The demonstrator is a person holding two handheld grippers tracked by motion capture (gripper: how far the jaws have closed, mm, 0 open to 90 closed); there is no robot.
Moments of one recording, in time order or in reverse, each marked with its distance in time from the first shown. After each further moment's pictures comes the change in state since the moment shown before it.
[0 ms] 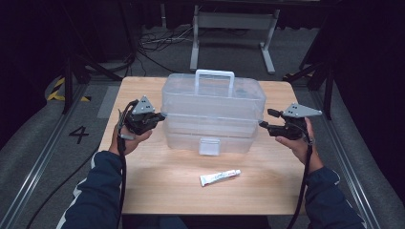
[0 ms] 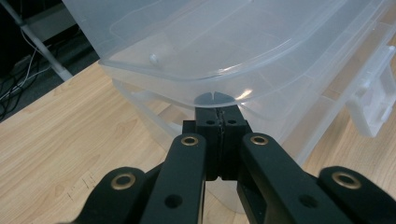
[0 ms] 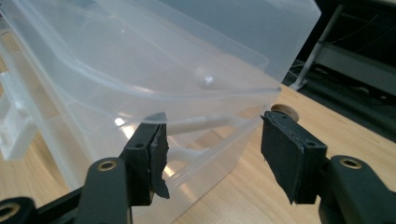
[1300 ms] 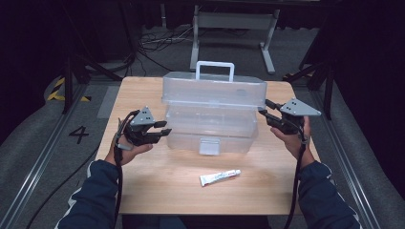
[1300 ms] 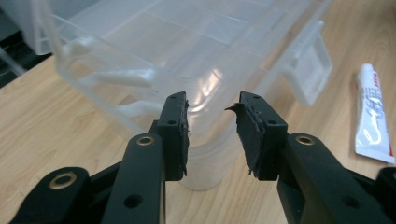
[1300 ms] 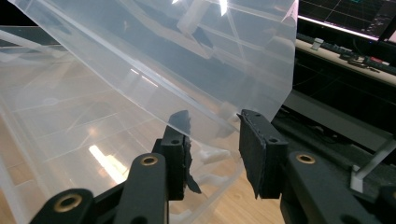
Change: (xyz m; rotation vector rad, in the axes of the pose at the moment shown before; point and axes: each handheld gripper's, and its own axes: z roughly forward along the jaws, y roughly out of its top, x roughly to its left) left arm -0.024 -0.014 -0.008 0.025 -0.127 0.046; right arm 0.012 0.024 0.003 -0.141 -0.132 -0.077
